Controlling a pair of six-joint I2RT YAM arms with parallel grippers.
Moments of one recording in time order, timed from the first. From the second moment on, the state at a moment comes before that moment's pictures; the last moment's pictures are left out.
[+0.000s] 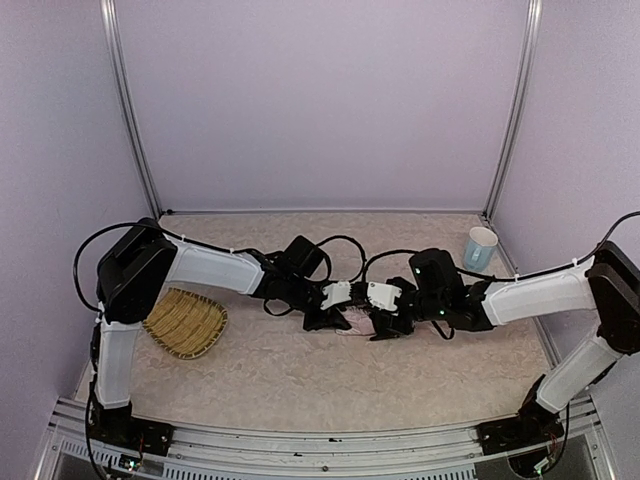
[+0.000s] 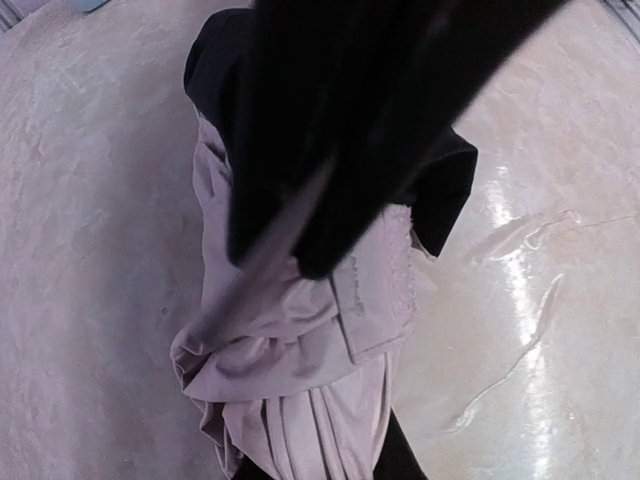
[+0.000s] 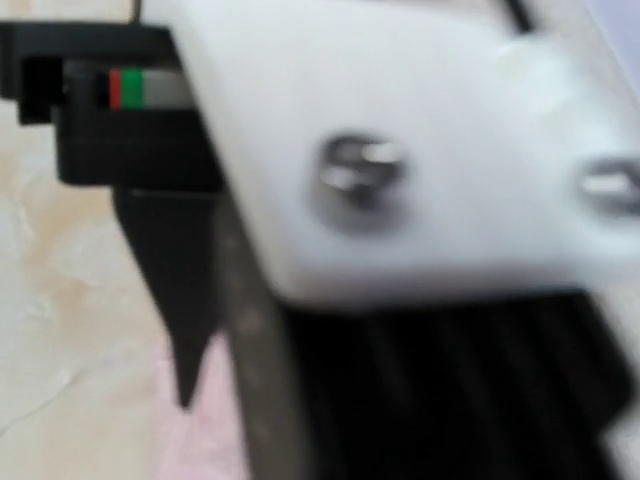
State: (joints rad) left arm -0.85 2.14 1.40 -0.12 0.44 0.71; right arm 0.79 1.54 0.71 0.25 -0.16 -0.69
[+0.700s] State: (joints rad) left arm -0.77 2.18 1.45 -0.35 0.87 0.58; right arm 0.74 1.48 0.79 0.10 -0.38 -0.59
